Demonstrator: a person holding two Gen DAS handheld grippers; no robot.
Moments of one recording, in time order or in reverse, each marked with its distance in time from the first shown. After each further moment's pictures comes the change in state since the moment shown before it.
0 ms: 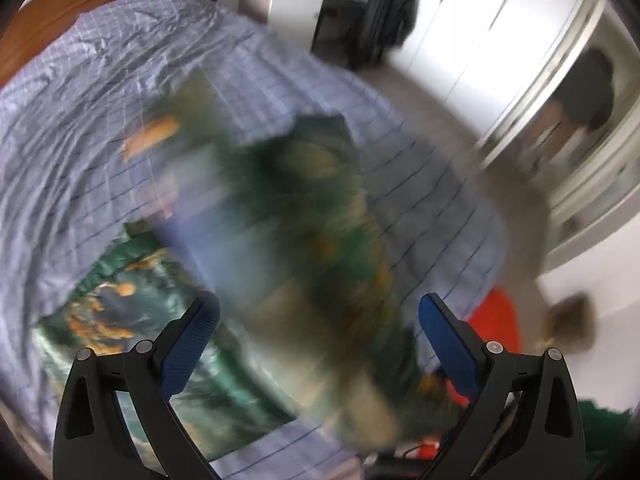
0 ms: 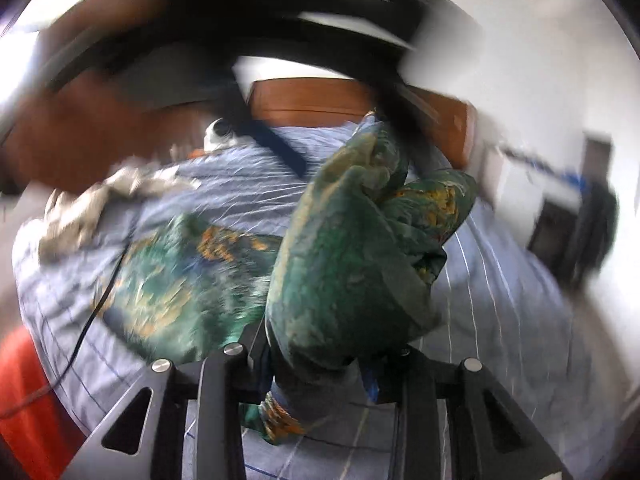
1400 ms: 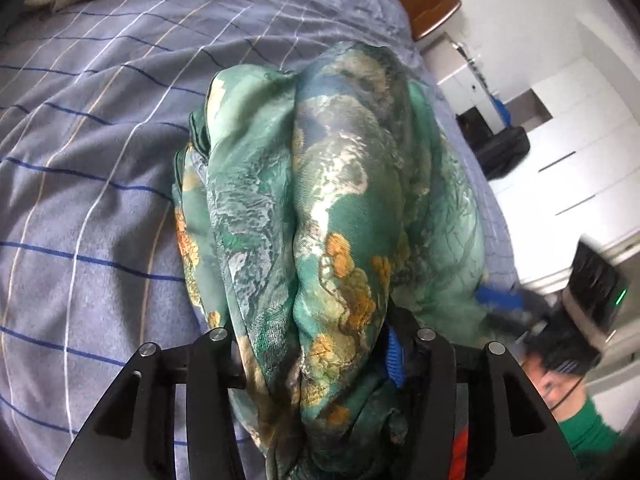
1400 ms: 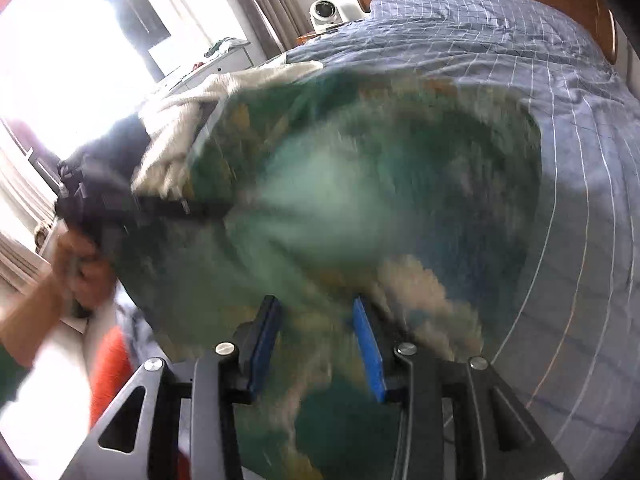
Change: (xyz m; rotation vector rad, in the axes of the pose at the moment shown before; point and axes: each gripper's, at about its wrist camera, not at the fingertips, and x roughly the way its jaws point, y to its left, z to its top) left arm -0.010 0.327 -0.242 -0.718 -0.233 -0.144; right arm 0.192 0.099 0.058 0.119 0.492 0.594
